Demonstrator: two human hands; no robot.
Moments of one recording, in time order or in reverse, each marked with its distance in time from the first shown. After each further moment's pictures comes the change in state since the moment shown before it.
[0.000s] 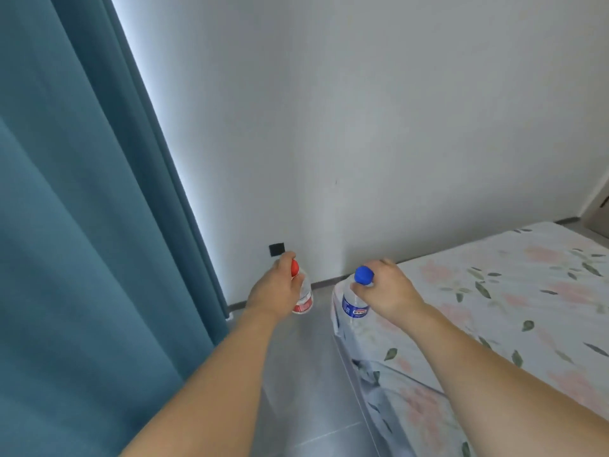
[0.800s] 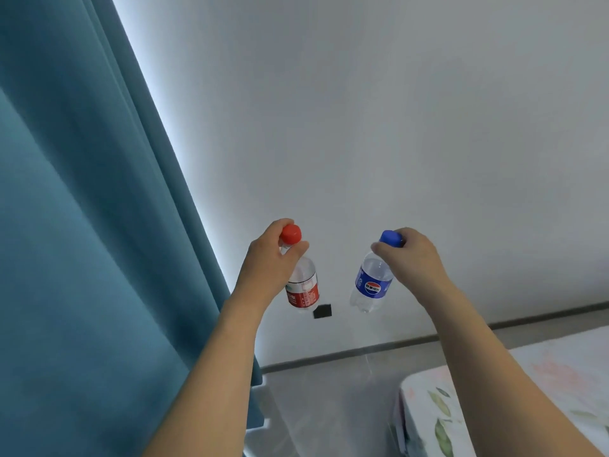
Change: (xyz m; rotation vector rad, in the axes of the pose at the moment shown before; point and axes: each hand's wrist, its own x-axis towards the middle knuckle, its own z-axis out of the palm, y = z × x) left_hand 0.330 -0.064 -0.137 -0.367 0.310 0.002; right_hand 0.379 -0.118 0.022 0.516 0.148 0.038
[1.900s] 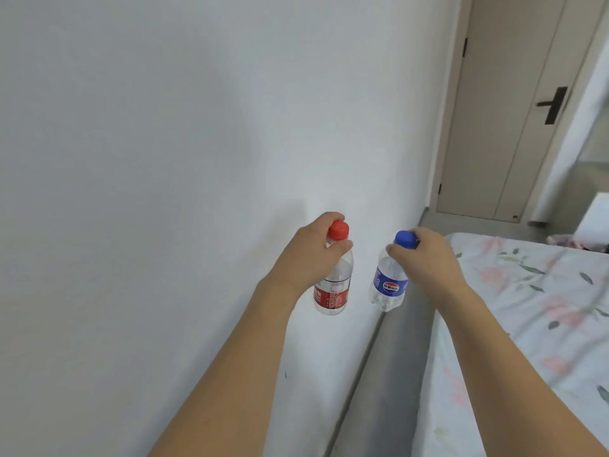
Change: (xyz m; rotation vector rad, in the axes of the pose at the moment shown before) left_hand 0.433 0.180 0.404 -0.122 -0.923 0.681; right_hand 0.374 0.094 -0.182 -0.169 0.877 0.384
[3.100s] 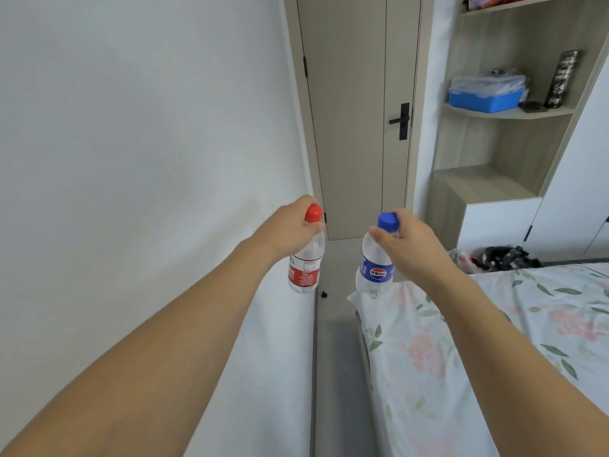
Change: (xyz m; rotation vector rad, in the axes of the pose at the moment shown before) left_hand 0.695 0.056 0.252 0.153 -0.378 0.304; right_hand 0.587 0.117 -0.116 -0.083 0.272 0.099
